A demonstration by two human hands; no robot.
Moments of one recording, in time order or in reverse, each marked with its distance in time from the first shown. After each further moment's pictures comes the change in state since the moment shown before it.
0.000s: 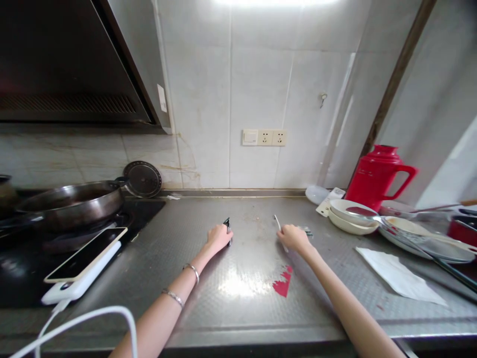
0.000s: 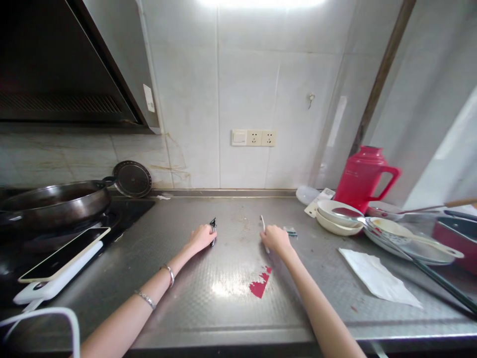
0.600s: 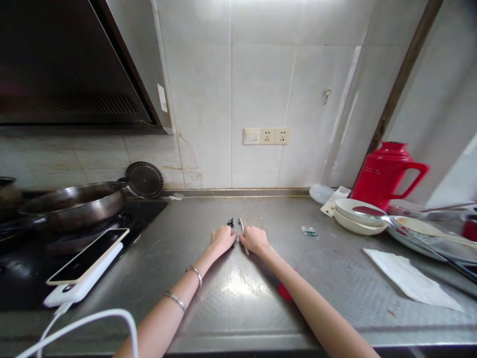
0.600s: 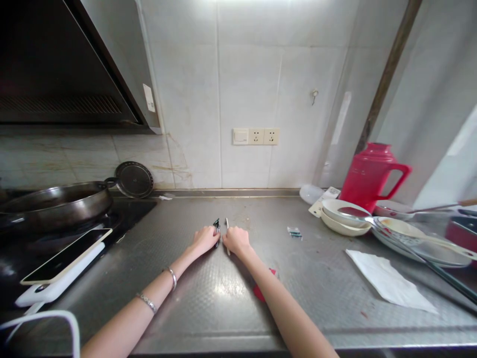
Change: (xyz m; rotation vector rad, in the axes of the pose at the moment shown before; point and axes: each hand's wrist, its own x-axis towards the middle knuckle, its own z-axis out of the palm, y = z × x) left_hand -0.006 0.008 -0.003 0.066 -0.004 0.030; right_hand 0.004 -0.127 0.019 0.109 0.019 -0.202
